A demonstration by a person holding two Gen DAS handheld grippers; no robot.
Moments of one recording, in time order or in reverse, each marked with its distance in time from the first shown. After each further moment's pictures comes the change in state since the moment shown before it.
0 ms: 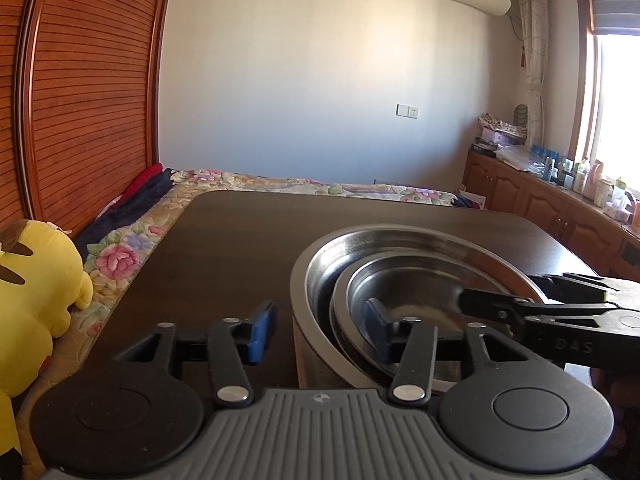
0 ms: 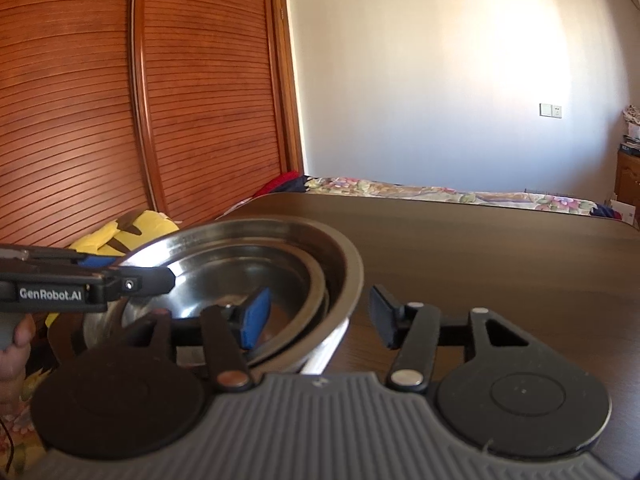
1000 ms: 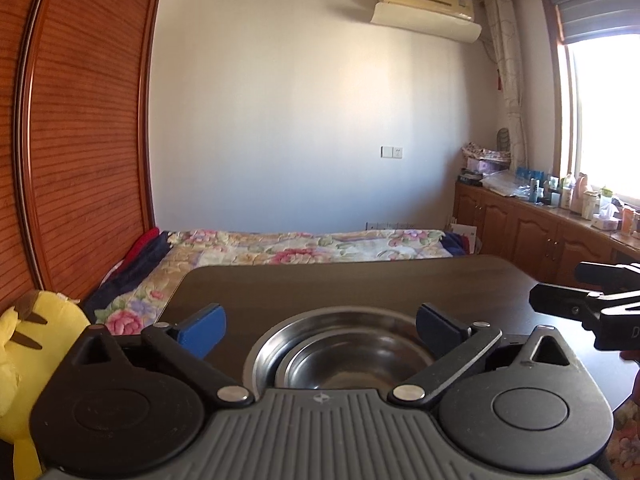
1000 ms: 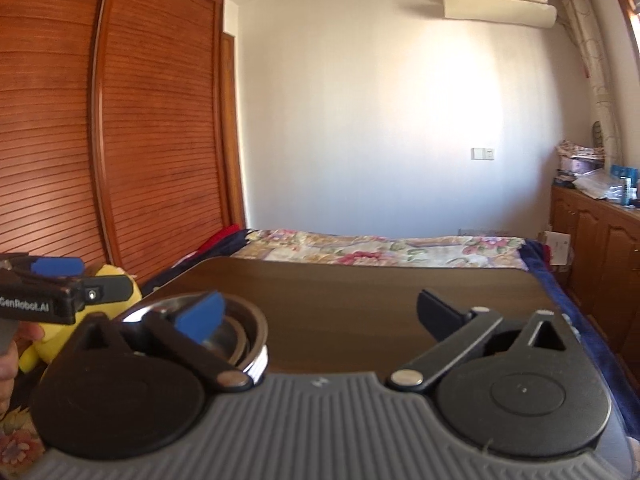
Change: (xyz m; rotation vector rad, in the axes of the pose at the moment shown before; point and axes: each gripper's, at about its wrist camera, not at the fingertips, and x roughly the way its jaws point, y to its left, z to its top) left arm -0.054 -0.046 0.035 0.091 -0.141 0.001; right arm -0.087 -0.025 0.029 0.028 -0.148 -0.189
